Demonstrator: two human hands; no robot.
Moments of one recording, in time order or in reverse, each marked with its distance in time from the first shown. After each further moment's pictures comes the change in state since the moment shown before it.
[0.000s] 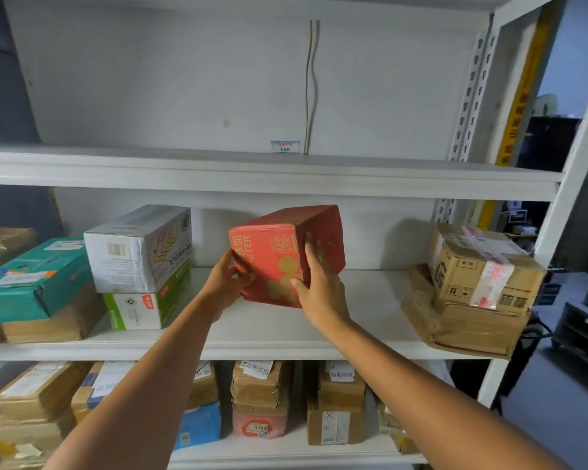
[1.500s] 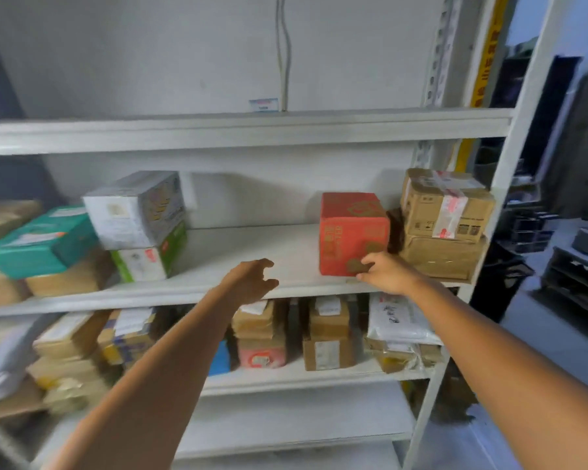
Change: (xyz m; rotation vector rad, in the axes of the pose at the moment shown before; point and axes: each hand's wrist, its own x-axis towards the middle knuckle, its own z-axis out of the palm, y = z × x) left_hand -0.093 -0.015 0.062 1.161 -0.223 -0.067; right_hand -0.075 0.100 -0.123 -0.246 -0.519 0.462
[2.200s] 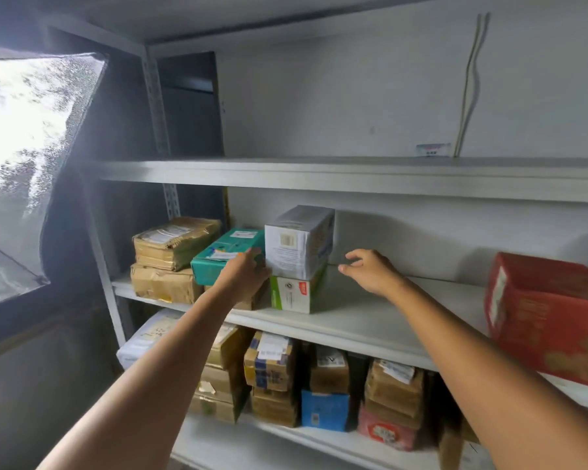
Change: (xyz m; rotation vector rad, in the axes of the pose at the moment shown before) left_hand -0.047 -0.245 -0.159 -0.177 0.456 -0.364; right_hand 0.075 -0.321 0.103 0.268 -0.036 -0.403
